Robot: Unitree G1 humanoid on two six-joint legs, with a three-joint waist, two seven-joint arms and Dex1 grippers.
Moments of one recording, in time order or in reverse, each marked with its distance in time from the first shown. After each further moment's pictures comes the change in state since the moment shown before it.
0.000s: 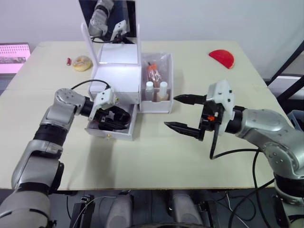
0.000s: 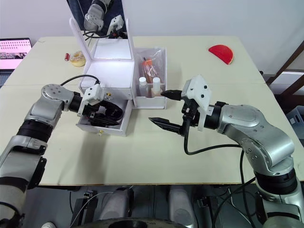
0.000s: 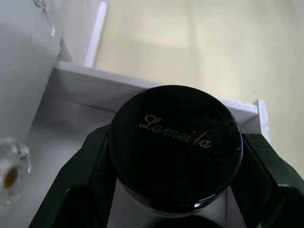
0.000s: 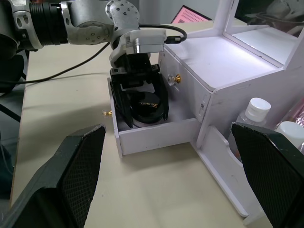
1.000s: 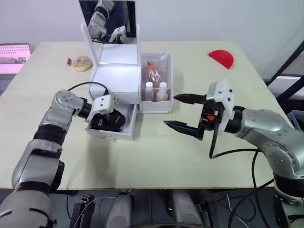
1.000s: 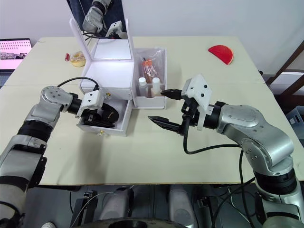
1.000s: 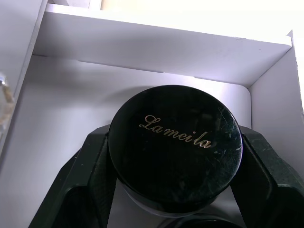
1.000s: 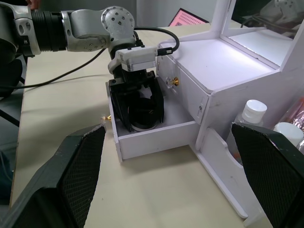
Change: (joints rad) left arm -0.013 -0.002 0.005 0.124 0.108 -0.170 0.021; right arm -0.001 0.004 0.000 0.000 0.012 -0.002 -0.018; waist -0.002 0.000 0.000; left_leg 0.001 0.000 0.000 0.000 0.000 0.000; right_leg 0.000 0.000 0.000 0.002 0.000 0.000
